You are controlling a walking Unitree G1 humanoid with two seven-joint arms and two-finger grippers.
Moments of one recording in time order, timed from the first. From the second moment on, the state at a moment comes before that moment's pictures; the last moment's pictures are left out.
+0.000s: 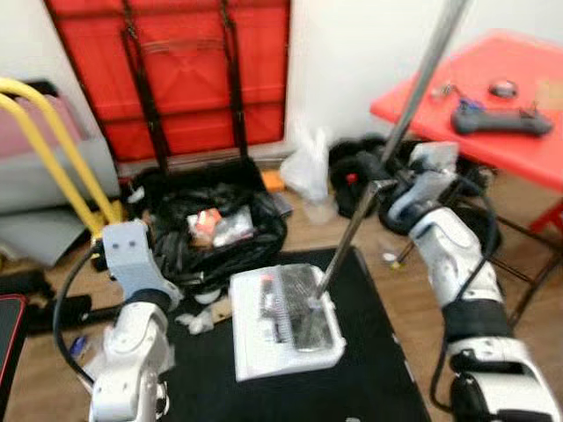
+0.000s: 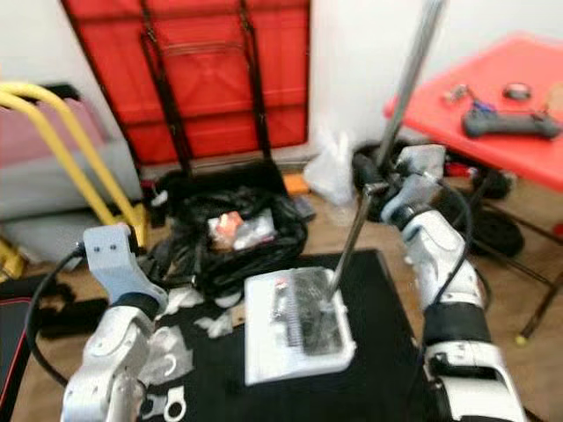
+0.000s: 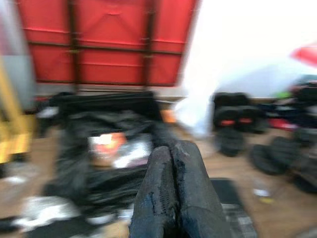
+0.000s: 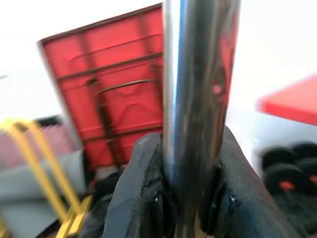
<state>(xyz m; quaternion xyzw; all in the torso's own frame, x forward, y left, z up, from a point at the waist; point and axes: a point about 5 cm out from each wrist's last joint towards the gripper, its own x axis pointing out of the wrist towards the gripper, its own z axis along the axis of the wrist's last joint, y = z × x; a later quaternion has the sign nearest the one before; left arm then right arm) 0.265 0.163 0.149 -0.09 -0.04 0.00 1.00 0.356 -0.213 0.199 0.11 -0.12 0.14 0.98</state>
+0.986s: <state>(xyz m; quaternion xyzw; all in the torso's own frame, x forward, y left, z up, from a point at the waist) 0.259 0.176 0.148 -0.03 -0.05 0.01 1.00 0.358 -0.214 0.189 0.15 -0.09 0.09 0.98</state>
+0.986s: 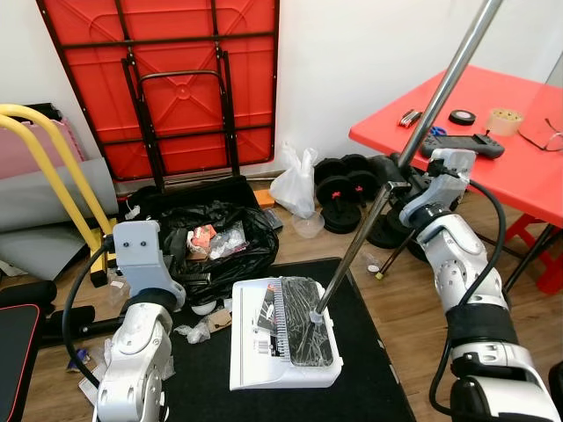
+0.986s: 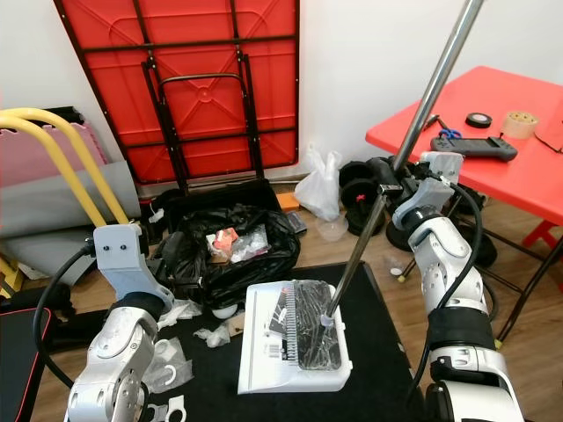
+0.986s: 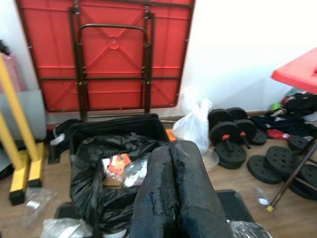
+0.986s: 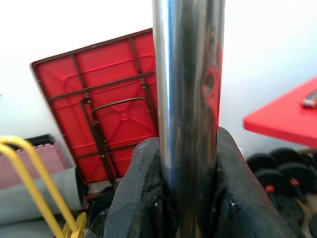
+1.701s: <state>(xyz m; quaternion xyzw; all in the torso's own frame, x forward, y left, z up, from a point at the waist) 0.262 0.164 0.151 -0.03 -0.05 -0.03 1.00 0.356 -0.225 0.177 0.19 -0.07 0.06 0.98</state>
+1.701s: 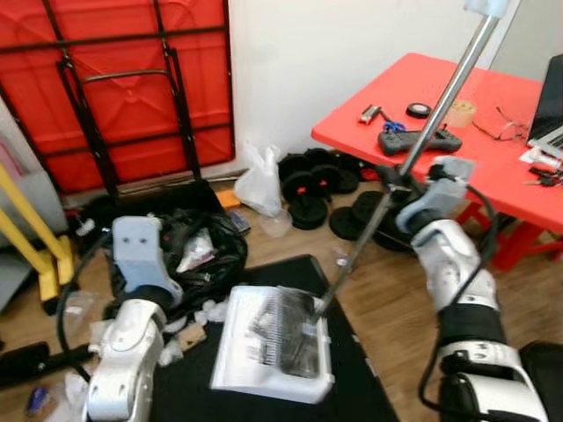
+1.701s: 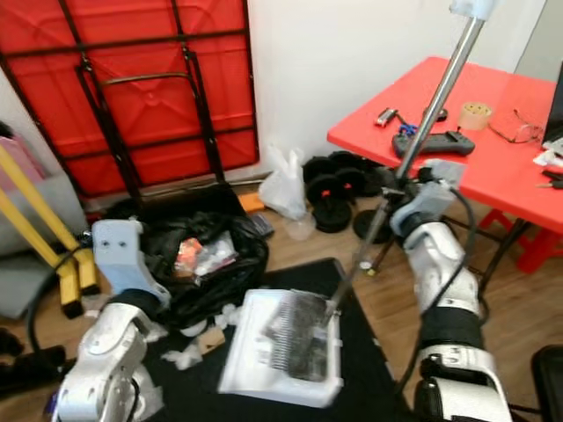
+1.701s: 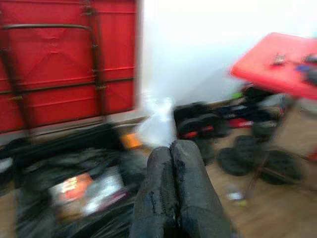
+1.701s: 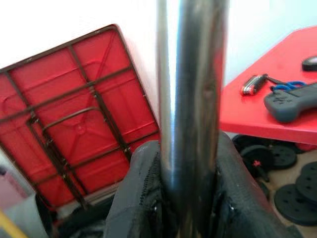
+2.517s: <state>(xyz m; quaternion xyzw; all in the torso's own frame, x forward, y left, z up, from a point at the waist) 0.258 0.174 0.147 -0.03 -0.05 -0.02 1.00 0.360 -0.210 0.196 0.16 -0.09 0.11 0.98</state>
